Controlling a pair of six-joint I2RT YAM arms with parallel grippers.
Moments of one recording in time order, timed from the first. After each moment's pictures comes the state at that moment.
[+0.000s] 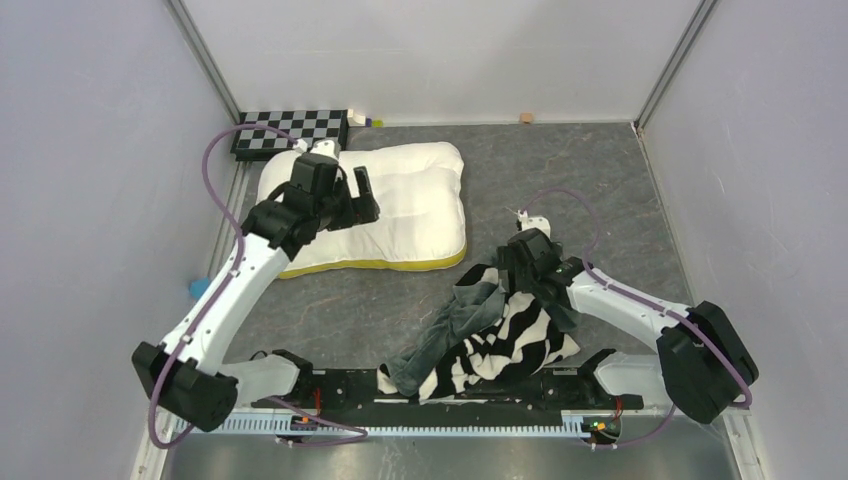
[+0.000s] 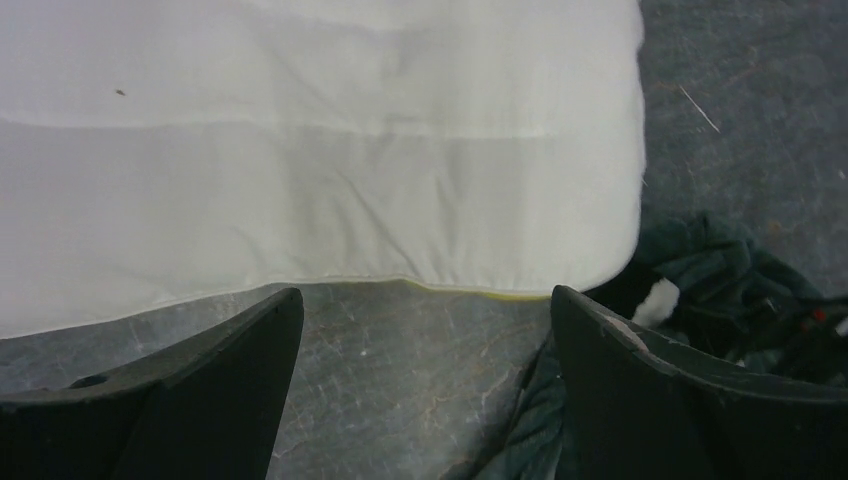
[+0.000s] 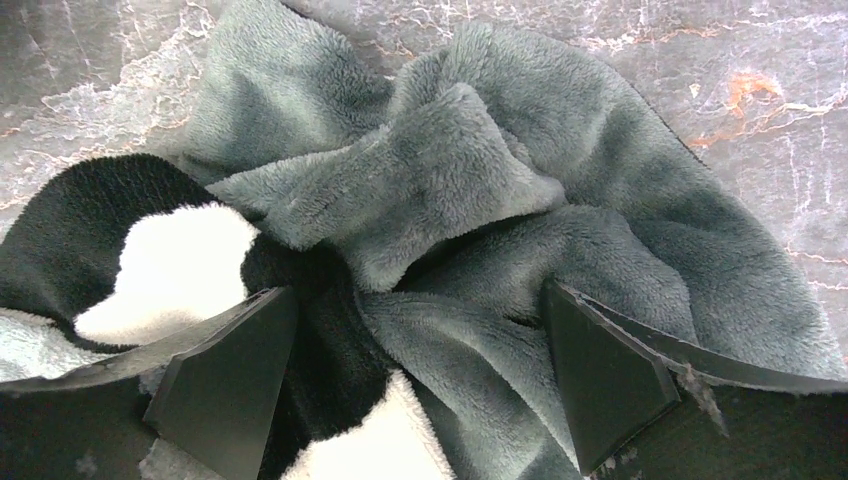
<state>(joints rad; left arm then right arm) -0.40 1.22 1.24 -0.74 -0.14 -0.50 0.61 1.25 0.61 -0.35 0.34 0.44</state>
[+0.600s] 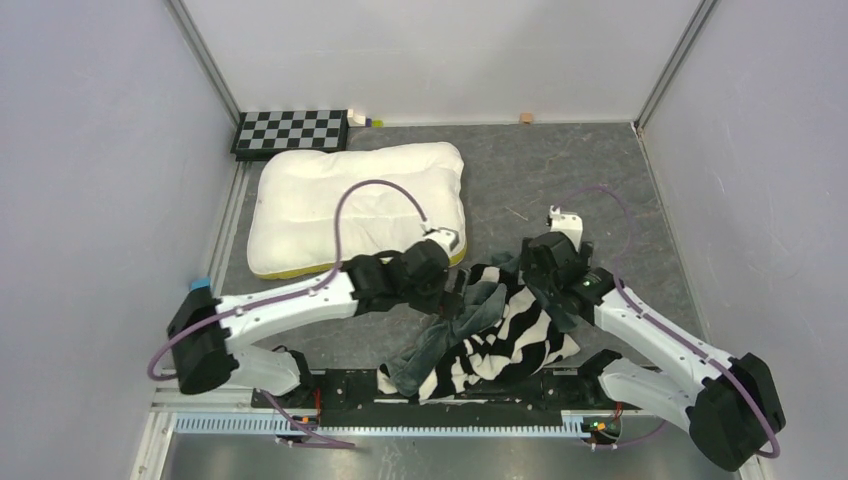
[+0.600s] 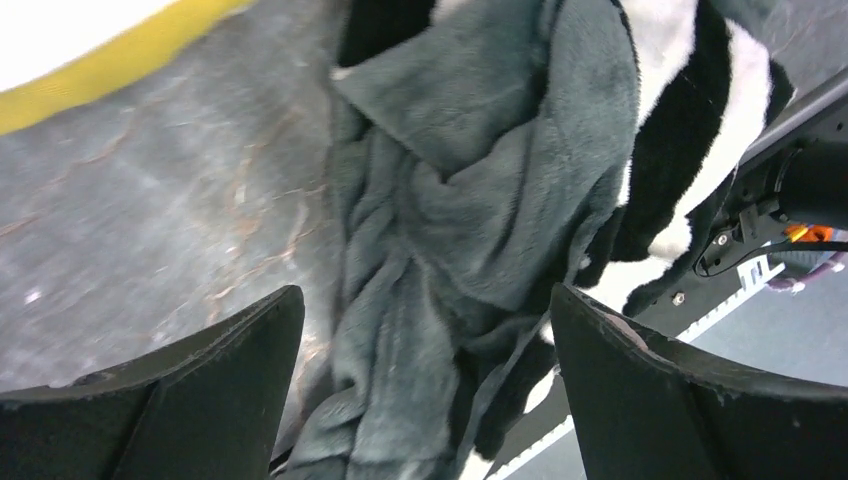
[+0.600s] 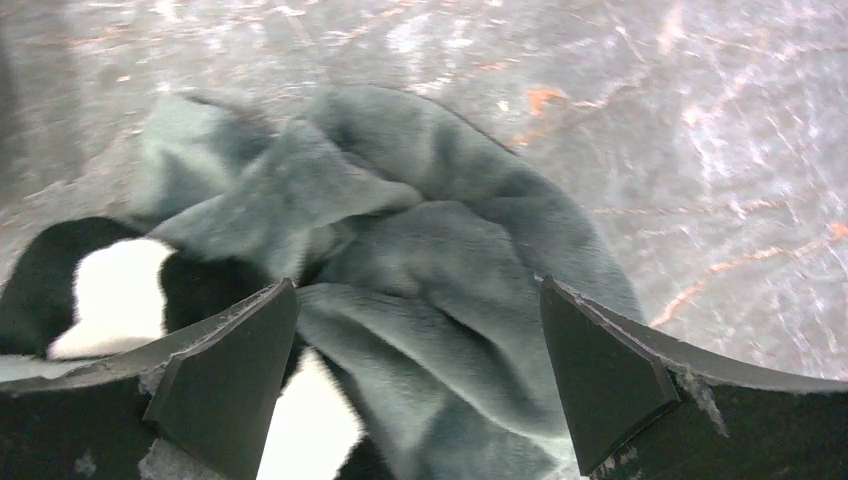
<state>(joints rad) -1.06 1.29 1.00 -0.58 -0.13 -0.63 0.59 1.02 0.61 -0.47 0.51 0.48</state>
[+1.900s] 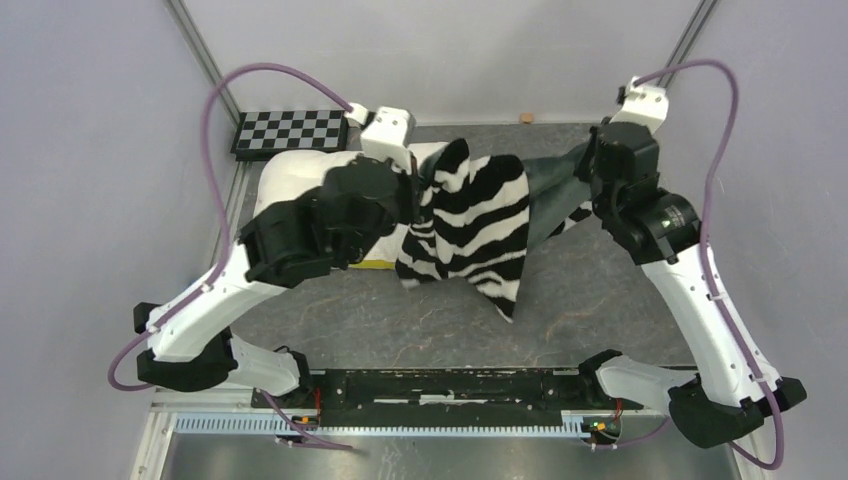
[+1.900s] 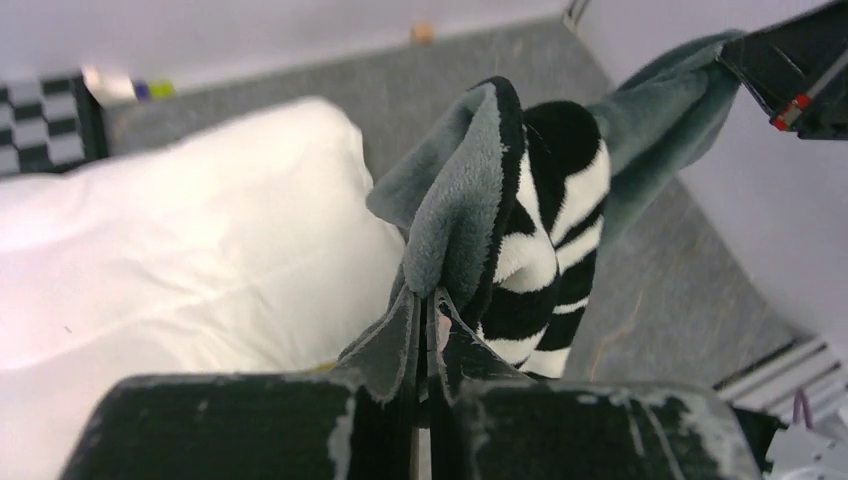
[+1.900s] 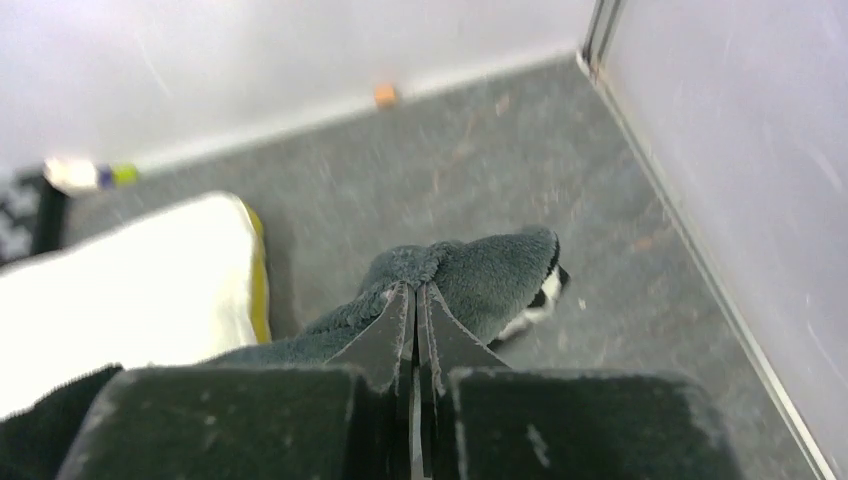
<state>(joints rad) -1.18 1.34 1.83 -0.89 -0.69 -0.43 0.44 1.11 1.42 -0.68 0.62 0.34</state>
